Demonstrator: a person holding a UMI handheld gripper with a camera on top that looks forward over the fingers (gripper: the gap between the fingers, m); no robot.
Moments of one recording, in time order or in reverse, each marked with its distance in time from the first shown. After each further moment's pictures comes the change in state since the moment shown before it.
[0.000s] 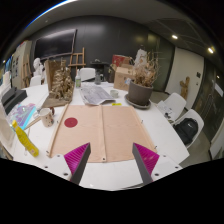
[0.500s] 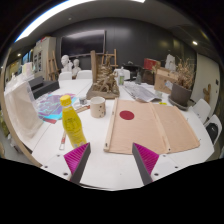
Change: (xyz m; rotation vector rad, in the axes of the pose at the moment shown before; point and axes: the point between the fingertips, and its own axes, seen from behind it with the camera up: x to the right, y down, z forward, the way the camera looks) arm -0.274 0.069 -0.013 0.053 -0.260 -0.081
